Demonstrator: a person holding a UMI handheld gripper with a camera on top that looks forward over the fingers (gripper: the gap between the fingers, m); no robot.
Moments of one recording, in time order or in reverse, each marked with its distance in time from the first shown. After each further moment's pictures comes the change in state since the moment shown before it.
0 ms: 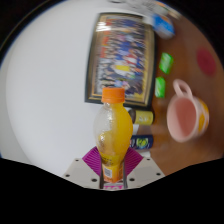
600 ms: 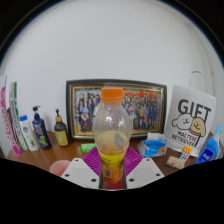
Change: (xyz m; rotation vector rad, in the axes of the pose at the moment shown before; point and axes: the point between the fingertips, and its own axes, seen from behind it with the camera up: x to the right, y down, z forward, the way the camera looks) arm 0.080 -0.235 -0.097 0.190 0.508 -1.400
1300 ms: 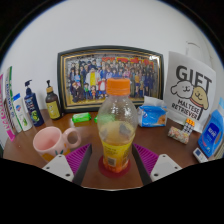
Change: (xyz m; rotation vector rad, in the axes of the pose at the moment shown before) arm 0.025 0.124 0.004 -0.222 0.015 0.037
